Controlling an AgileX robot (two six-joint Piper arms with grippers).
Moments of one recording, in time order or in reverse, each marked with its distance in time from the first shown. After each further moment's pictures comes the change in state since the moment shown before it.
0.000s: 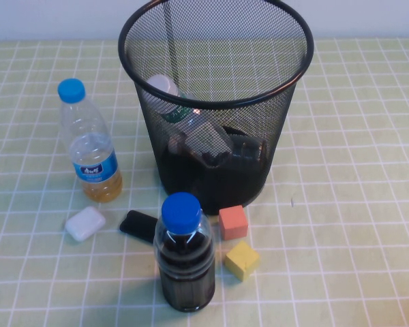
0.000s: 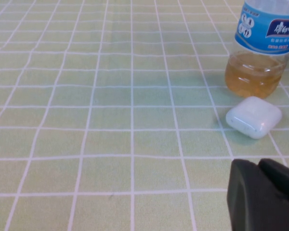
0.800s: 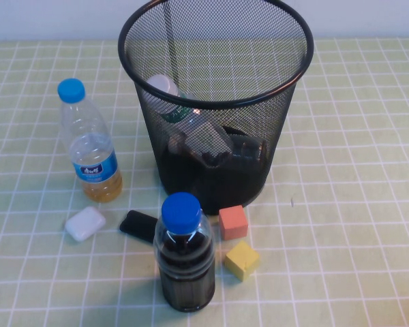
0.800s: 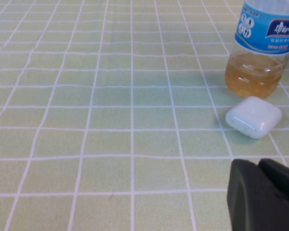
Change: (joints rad) right arm 0.000 -0.002 0.000 -0.011 0.000 0.007; left arm 0.000 0.000 0.000 0.000 0.000 0.000
